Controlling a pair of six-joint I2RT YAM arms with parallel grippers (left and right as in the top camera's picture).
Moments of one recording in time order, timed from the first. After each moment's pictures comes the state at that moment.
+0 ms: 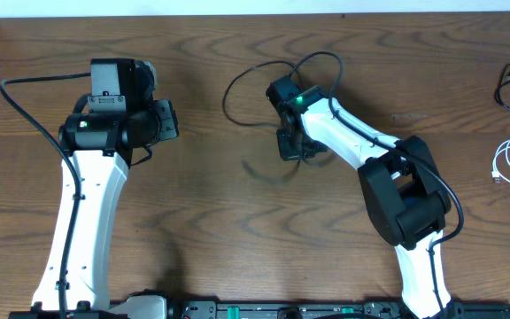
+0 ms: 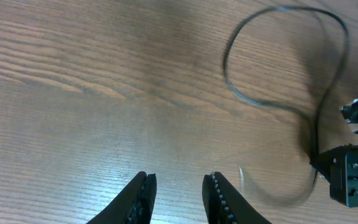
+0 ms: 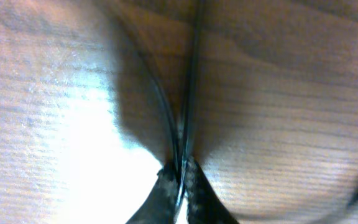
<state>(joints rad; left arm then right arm) 0.00 1.41 1.31 -0.91 0.12 -0.20 0.57 2.21 1.63 -0.95 0.03 0.45</state>
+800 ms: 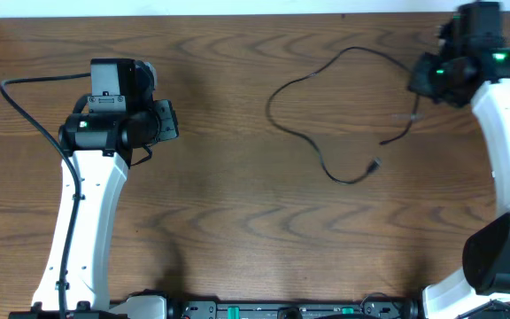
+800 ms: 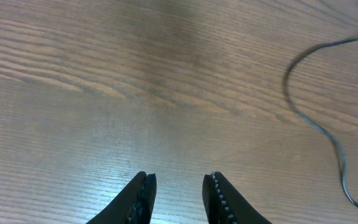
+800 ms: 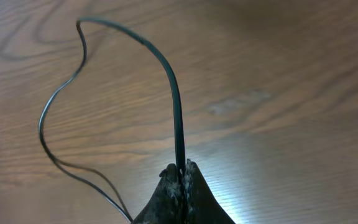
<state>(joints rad) 0.00 1.41 1.31 -0.92 0.12 -0.20 -0.07 1.77 1.66 -0.97 -0.14 0.29</state>
